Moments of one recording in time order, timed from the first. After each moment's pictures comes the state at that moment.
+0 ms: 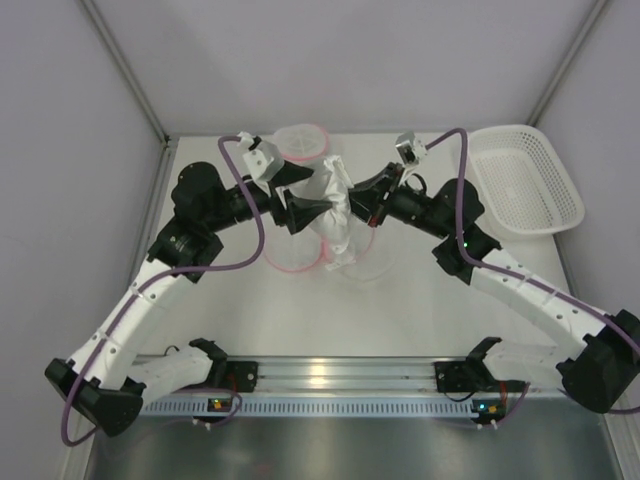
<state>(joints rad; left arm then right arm) -0.53 1.04 1.18 -0.09 0.61 0.00 0.70 1.15 0.96 0.43 -0.45 0.52</state>
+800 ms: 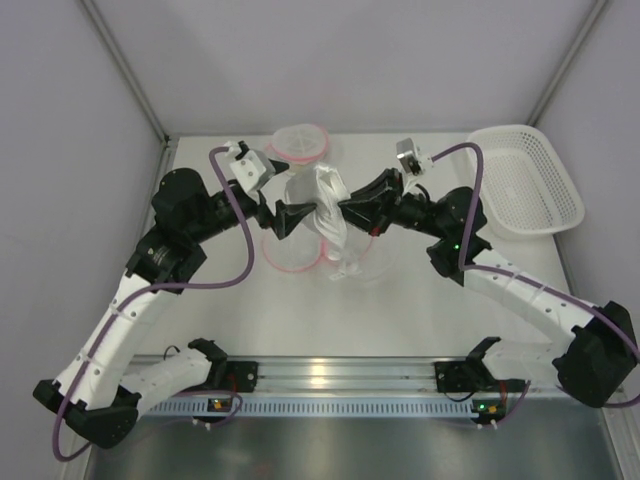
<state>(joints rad) -0.53 0.96 1.24 -0.27 0.46 0.17 0.70 1.18 0.90 0.73 -0.66 0.58</state>
